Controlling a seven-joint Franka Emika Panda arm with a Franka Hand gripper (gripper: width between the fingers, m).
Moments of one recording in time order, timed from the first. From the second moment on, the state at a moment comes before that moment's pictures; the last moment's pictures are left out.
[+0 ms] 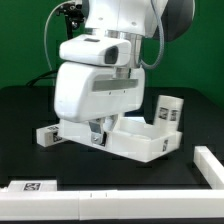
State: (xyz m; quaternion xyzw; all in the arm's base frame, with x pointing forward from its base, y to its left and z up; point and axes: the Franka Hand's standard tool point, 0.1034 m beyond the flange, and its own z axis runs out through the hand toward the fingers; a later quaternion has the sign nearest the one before) arm 0.581 -0.024 0.066 0.82 0.56 0.02 0.09
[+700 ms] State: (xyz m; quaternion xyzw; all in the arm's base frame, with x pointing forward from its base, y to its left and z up) arm 0.606 -0.005 0.059 0.77 0.63 0.00 0.08
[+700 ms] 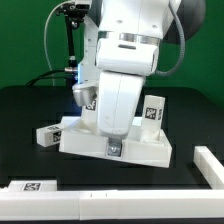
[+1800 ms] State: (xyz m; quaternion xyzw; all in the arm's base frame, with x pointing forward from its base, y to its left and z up) arm 0.646 0.041 0.030 0.76 0.64 0.04 0.08
